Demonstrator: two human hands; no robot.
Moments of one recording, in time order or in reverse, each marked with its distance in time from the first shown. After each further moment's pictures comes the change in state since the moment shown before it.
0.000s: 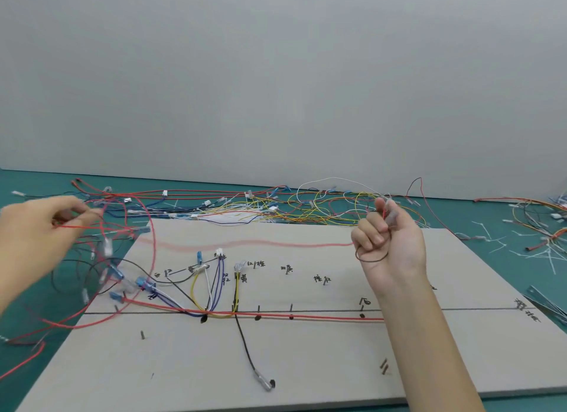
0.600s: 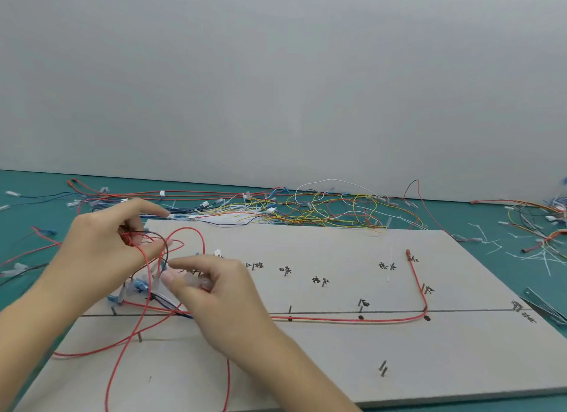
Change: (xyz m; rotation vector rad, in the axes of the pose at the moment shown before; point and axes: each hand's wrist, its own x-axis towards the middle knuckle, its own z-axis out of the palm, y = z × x) left_hand -0.067 0.204 -0.011 -0.213 -0.029 0.270; right_hand -0.069 0.144 0.047 -1.134 -0.638 -0.096
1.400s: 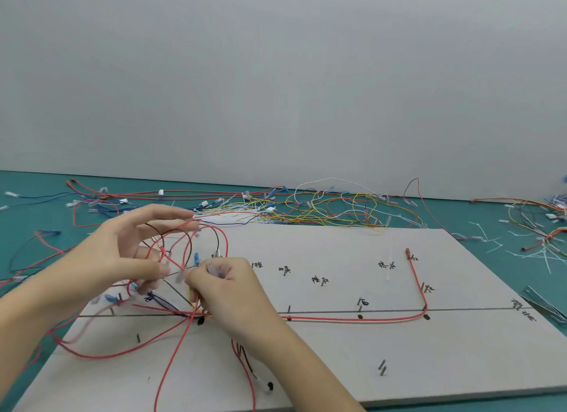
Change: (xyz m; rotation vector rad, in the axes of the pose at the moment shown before) left_hand 0.001 0.009 -0.005 -0.829 -0.538 -0.215; right_hand 0.005 0.002 -0.009 0.120 -0.035 0.176
